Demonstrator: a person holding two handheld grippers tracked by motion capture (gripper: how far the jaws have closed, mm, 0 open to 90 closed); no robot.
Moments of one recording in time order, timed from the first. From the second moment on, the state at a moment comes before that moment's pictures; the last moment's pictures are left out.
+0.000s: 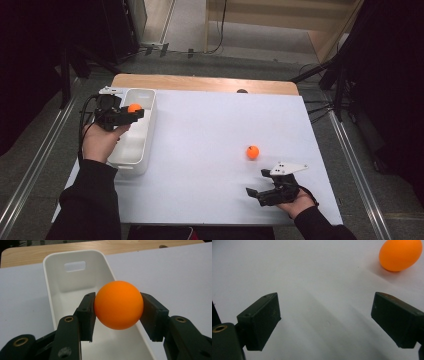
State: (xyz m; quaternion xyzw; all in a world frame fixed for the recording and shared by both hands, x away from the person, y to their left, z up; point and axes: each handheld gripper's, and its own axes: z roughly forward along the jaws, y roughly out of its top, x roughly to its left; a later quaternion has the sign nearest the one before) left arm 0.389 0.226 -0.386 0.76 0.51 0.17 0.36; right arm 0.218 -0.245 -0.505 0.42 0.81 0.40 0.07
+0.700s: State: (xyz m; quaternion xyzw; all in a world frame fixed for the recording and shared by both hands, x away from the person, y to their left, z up) left arm 0.397 0.224 -0.410 0.76 0.52 0.16 0.34; right arm 0.218 -0.245 -0.505 0.41 0.81 0.40 0.07
